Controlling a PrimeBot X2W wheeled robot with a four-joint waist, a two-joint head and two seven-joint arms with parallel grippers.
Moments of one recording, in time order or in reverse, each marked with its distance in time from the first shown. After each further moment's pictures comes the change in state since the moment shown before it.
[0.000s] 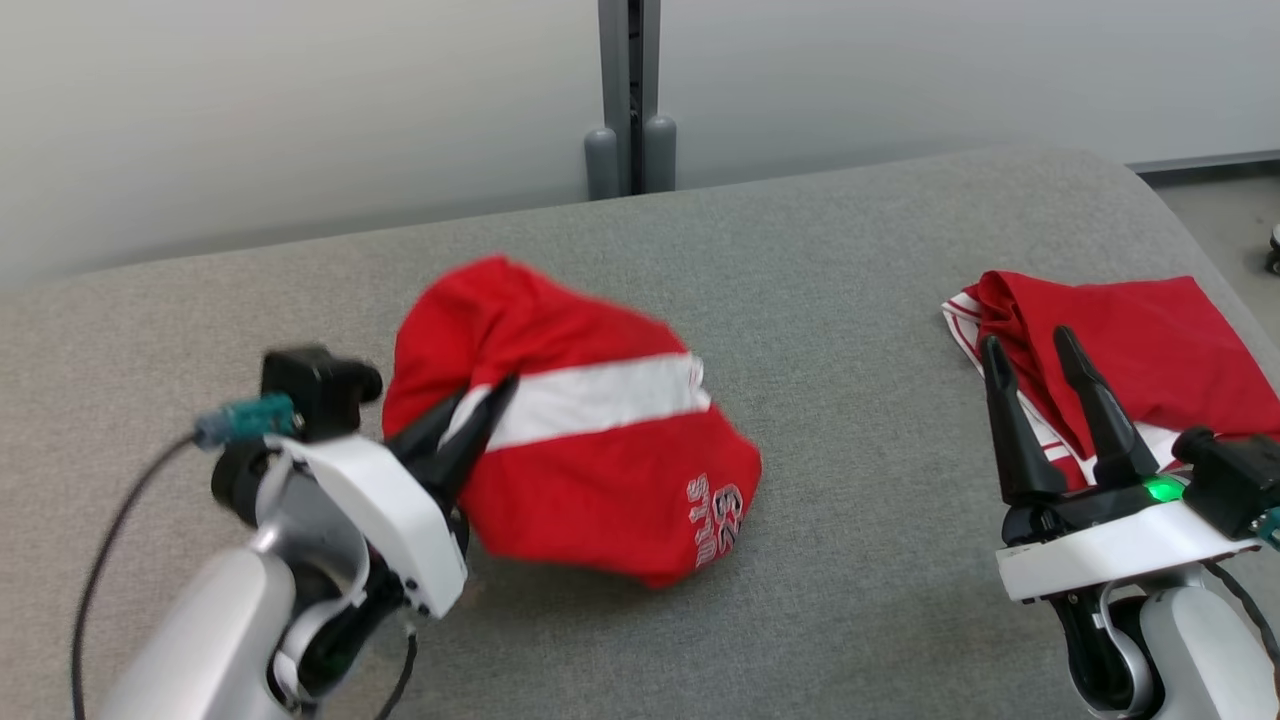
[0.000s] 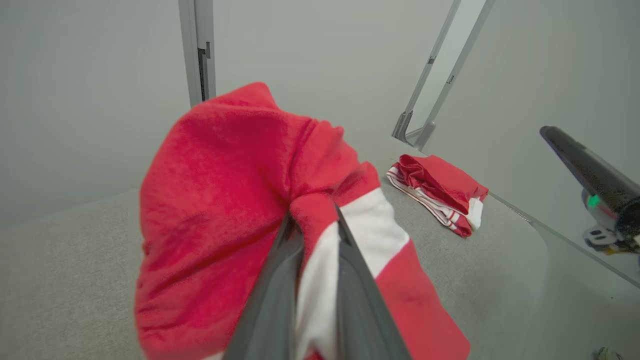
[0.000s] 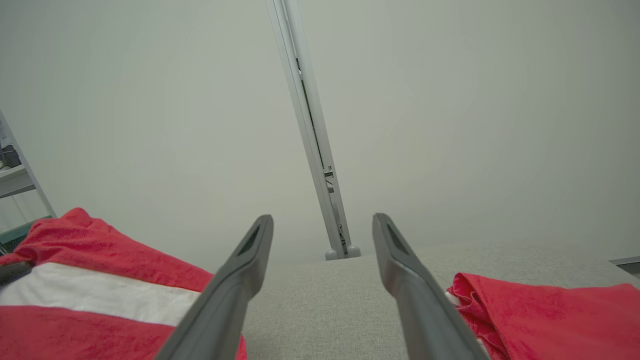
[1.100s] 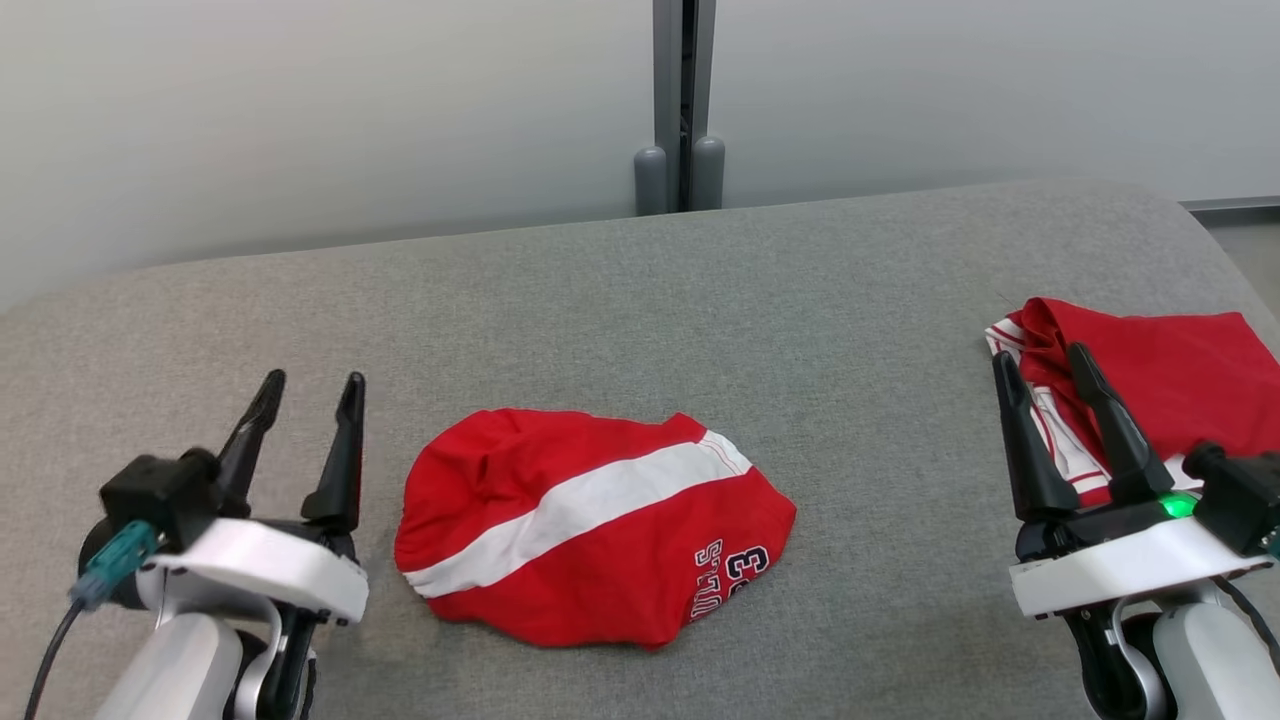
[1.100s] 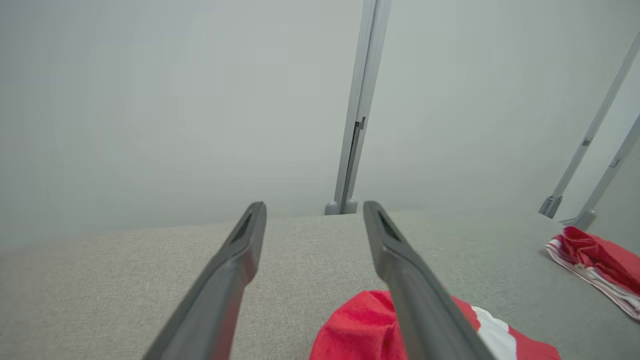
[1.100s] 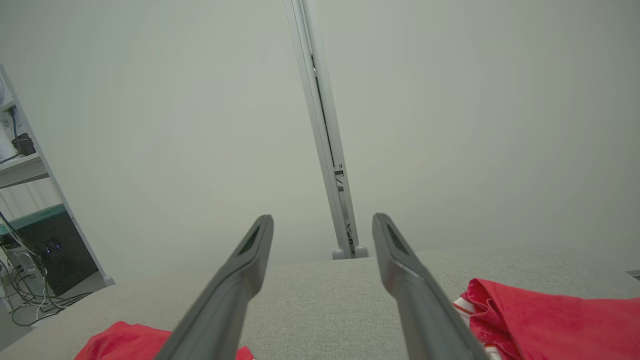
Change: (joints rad) left arm 0.099 -0.002 0.075 0.266 0.131 0.108 -0.518; right arm 0.029 -0.014 -0.017 -0.001 -0.023 0.000 -0.002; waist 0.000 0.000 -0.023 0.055
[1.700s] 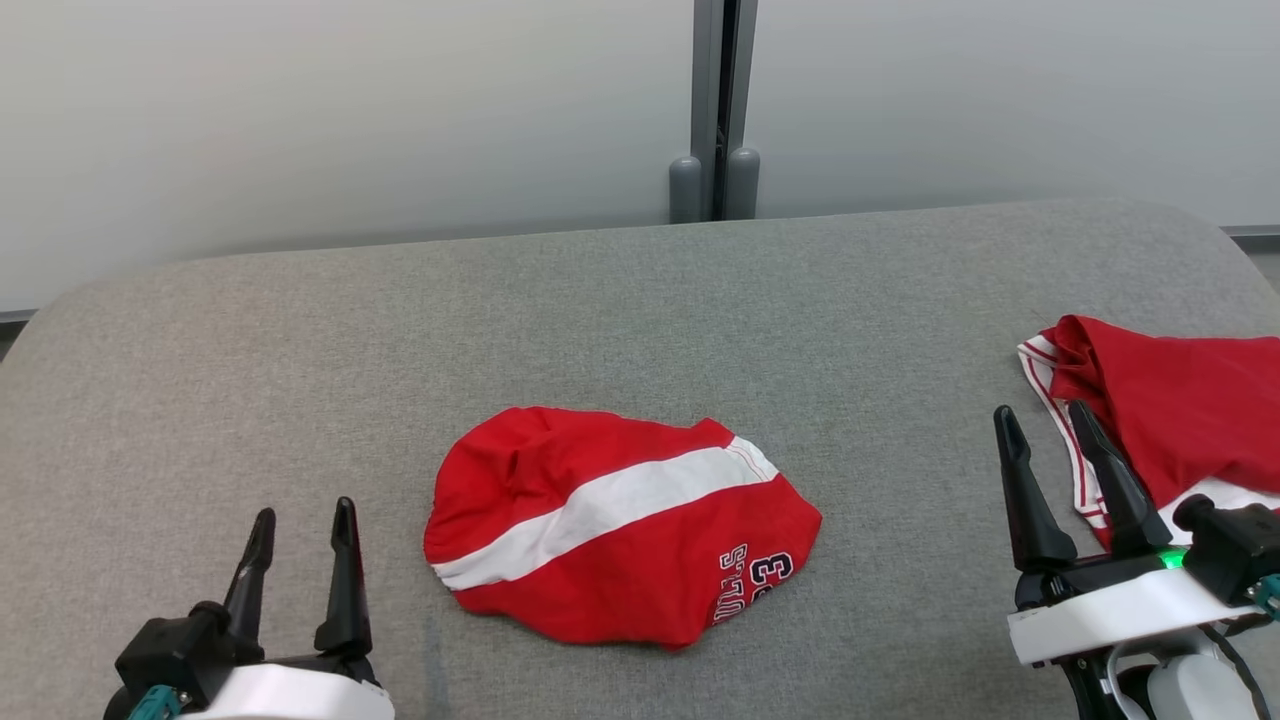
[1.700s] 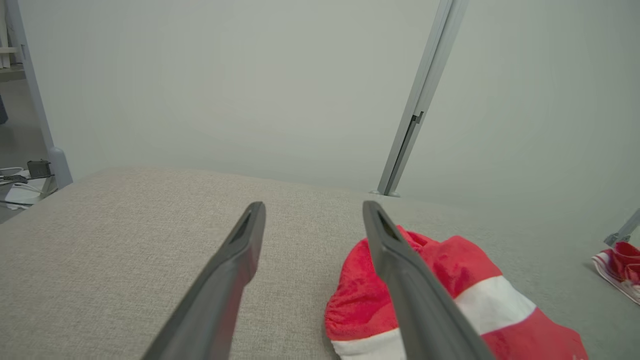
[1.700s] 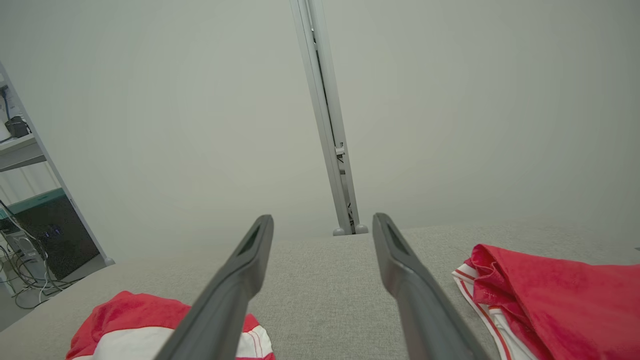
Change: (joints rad) left arm 0.305 -0.153 0.182 -0.159 0.126 0.100 -0.046; right arm 0.088 0.035 -0.042 0.000 -0.054 0.000 -0.001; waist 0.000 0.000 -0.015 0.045
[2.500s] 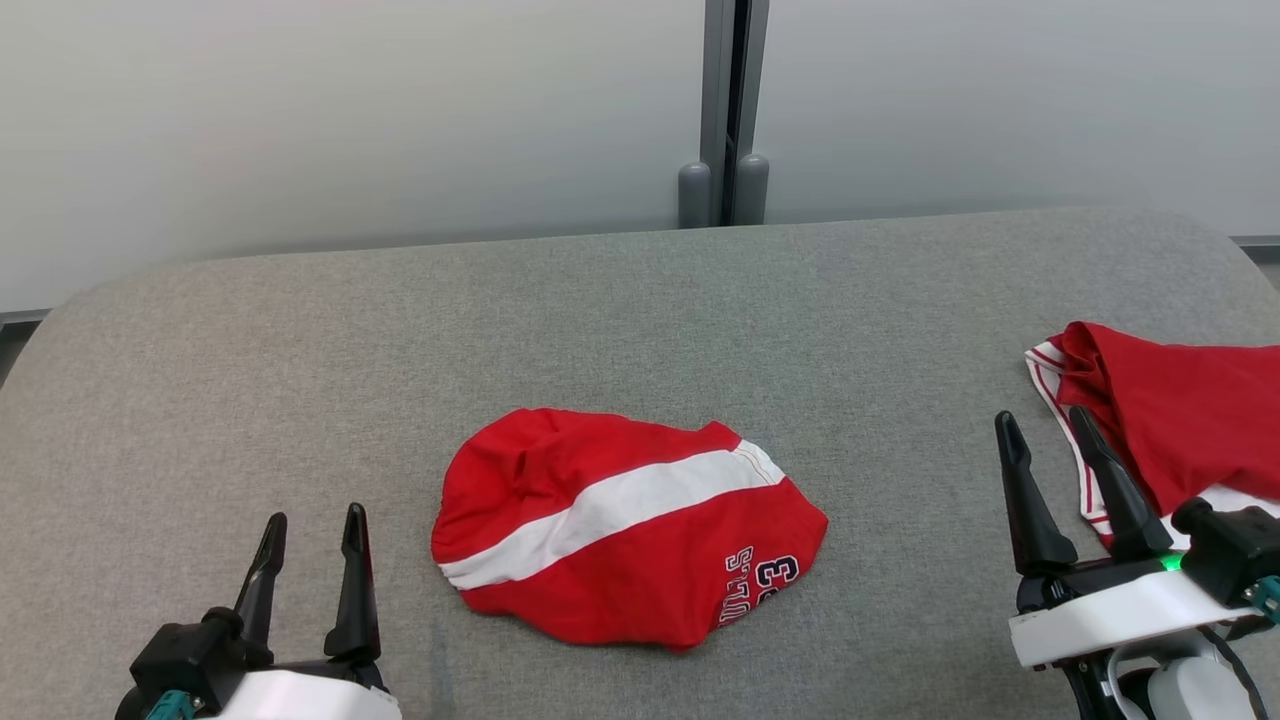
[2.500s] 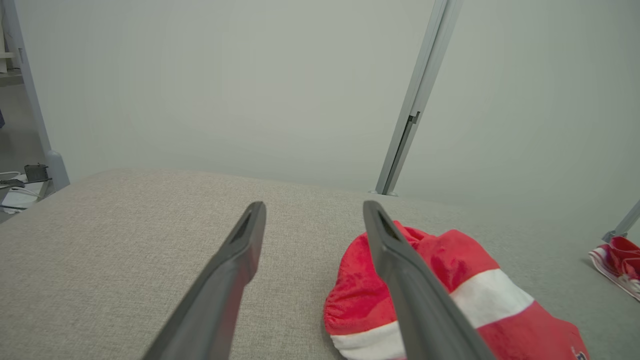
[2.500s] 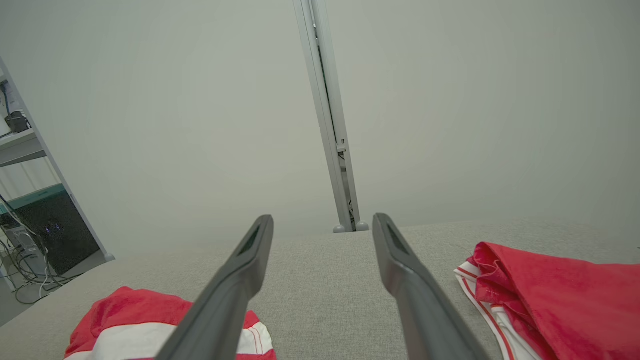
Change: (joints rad) left arm 0.003 -0.095 0.097 0.049 0.121 -0.109 0.000; right arm 0.000 0.001 -0.004 0.018 -0.008 0.000 0.000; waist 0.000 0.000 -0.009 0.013
